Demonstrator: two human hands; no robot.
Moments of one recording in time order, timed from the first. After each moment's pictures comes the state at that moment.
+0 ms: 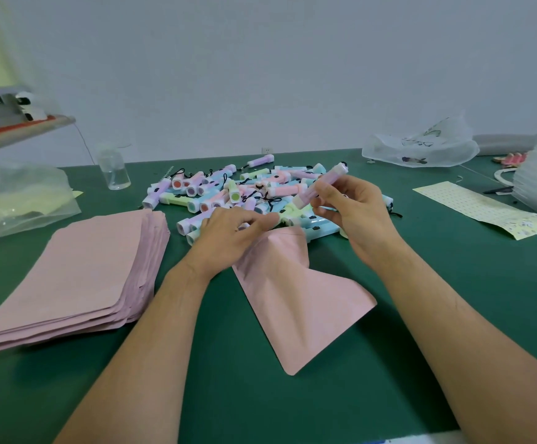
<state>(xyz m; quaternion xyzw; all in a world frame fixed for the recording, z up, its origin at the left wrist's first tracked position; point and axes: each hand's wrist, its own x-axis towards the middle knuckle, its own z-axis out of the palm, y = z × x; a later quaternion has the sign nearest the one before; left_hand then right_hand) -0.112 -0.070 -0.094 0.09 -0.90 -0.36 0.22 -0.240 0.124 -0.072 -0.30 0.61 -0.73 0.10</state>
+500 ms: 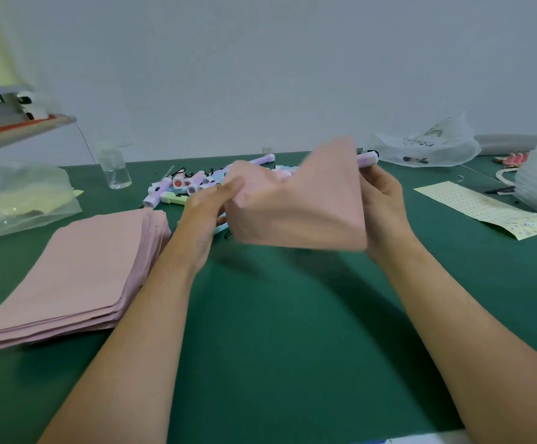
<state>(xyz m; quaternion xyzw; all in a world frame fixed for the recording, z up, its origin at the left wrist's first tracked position) -0.107 -0.080 -0.077 0.12 -0.68 -0.66 0.30 -0.242 0.133 -0.066 -0.28 0.52 -0.80 0.08</state>
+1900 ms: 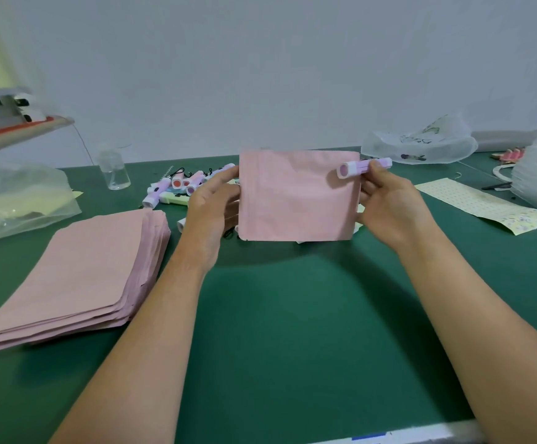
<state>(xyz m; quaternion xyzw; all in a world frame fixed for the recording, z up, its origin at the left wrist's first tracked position) -0.110 -0.062 -0.074 0.10 -0.63 -0.70 0.32 -0.274 0.153 -0.061 -0.17 0.50 -0.82 0.23</state>
